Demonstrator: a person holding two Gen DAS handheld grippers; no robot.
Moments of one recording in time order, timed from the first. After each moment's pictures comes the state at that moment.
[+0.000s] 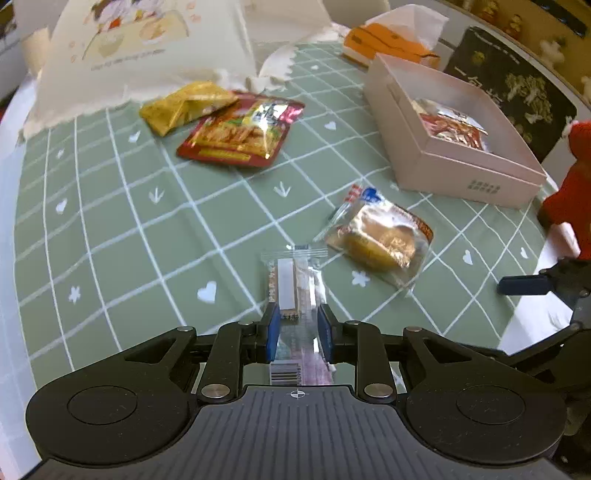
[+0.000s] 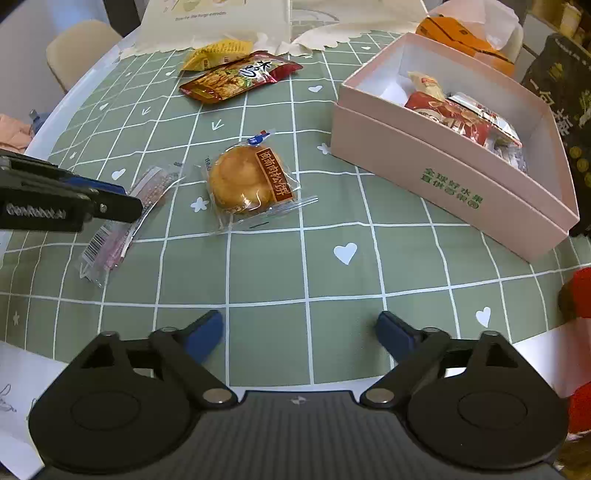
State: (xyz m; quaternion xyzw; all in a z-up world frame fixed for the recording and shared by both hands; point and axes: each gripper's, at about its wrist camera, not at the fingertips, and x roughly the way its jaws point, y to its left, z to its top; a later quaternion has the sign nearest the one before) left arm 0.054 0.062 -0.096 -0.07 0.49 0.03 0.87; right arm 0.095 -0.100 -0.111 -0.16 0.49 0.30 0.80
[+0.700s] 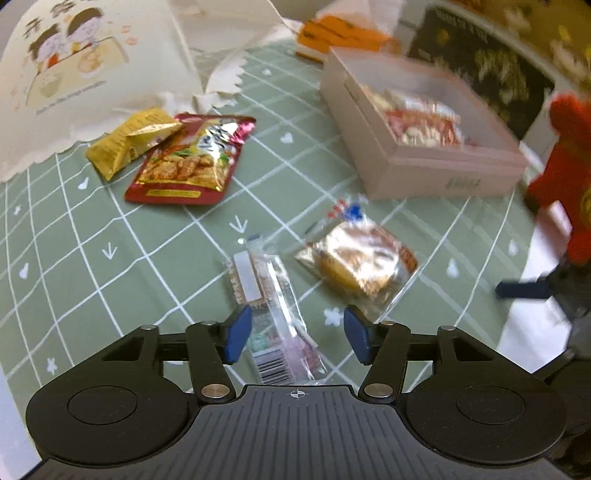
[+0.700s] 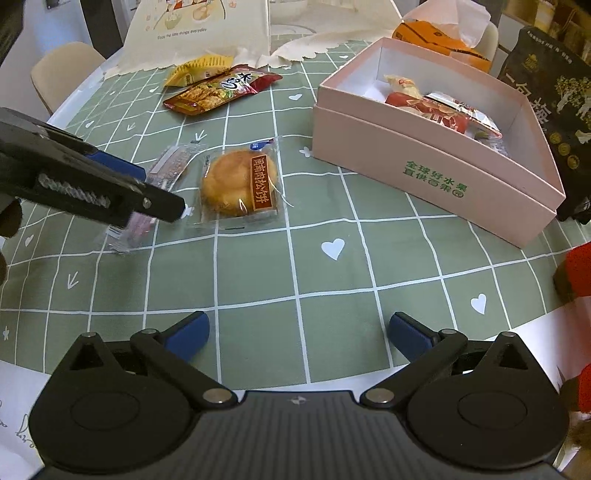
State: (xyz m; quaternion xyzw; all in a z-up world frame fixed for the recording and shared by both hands) left arm 0.087 0.053 -0.095 -0.05 0.49 -0.02 0.87; right arm 0.088 -0.108 -0.115 -0.13 0.47 0.28 0.83
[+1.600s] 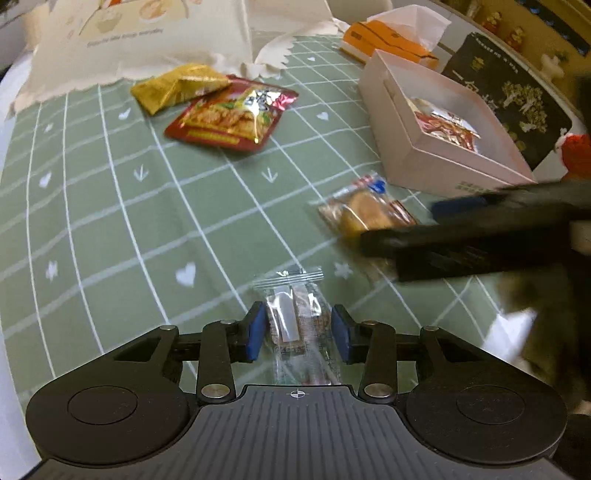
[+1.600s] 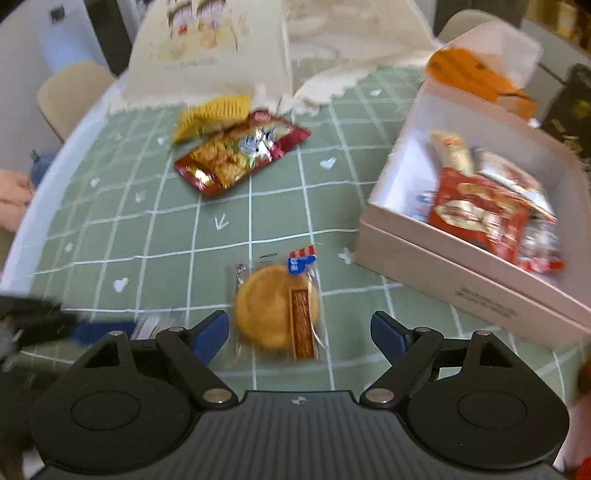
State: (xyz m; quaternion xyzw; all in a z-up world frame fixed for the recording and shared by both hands) left arm 0.048 0.064 -0.102 -0.13 0.50 0.02 0.85; right arm 0.164 -0.036 -0.093 -0.13 0.49 0.31 0.80
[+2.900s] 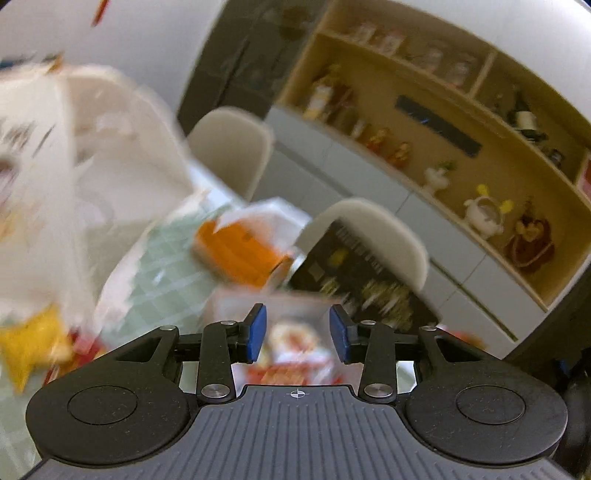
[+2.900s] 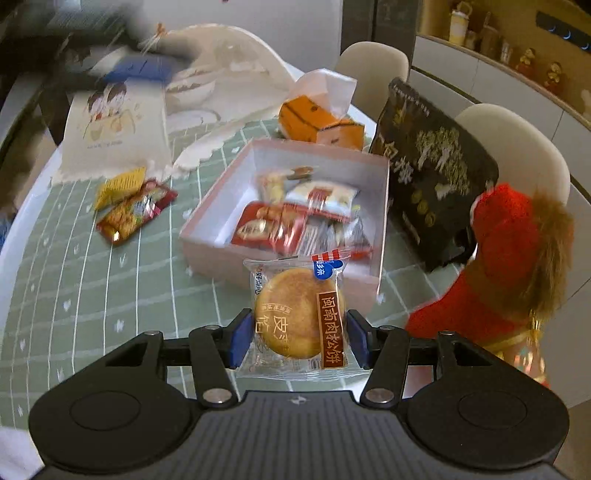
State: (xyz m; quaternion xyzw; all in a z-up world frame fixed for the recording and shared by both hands) left arm 0.177 0.048 0.029 -0.19 0.32 -0.13 0.92; right arm 0.165 -0.199 -0.009 -0.06 0.42 0.21 0.88
